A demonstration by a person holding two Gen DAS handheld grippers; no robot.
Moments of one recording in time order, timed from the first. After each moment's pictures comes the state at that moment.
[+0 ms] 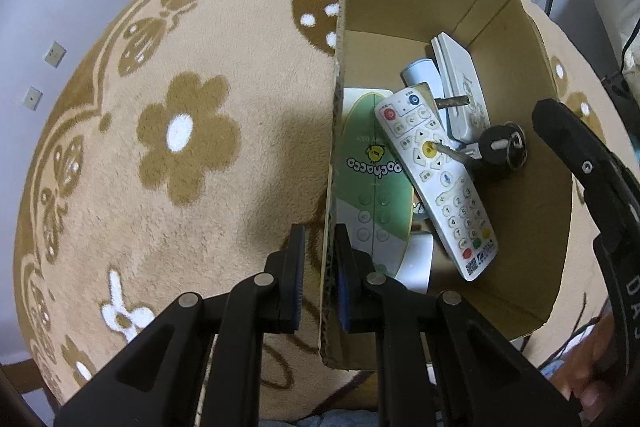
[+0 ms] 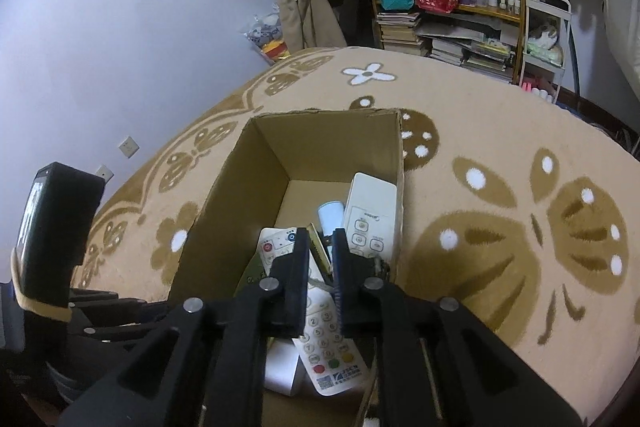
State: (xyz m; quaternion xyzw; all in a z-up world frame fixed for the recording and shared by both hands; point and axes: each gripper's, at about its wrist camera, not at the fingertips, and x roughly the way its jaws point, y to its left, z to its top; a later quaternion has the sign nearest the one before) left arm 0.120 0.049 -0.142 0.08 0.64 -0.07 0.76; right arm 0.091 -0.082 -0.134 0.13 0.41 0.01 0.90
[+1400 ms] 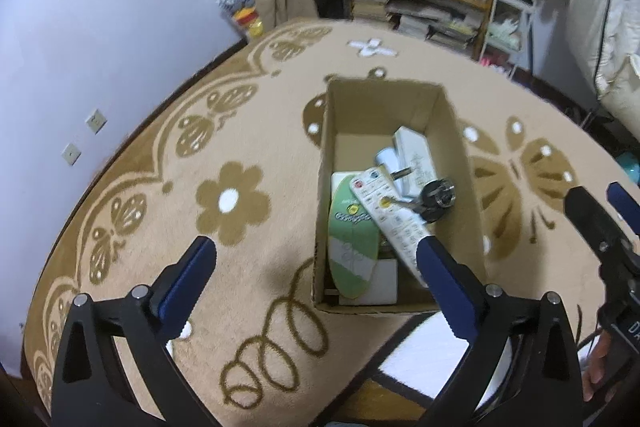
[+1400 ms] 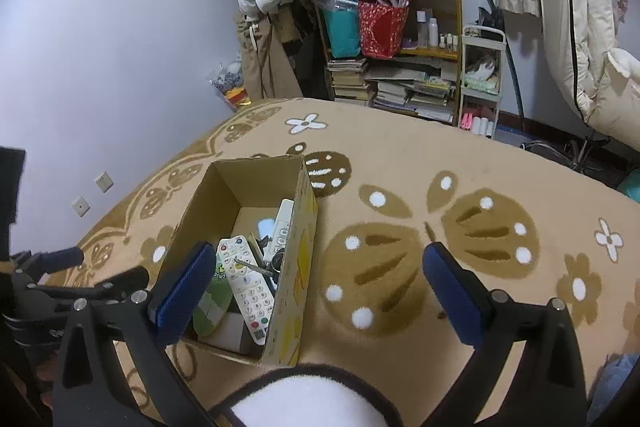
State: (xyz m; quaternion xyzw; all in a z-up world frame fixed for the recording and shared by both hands) left arm 0.046 0.042 -0.038 0.09 0.47 -0.06 0.87; right arm -0.005 -0.129 -0.070 0.12 0.34 -0.07 0.93
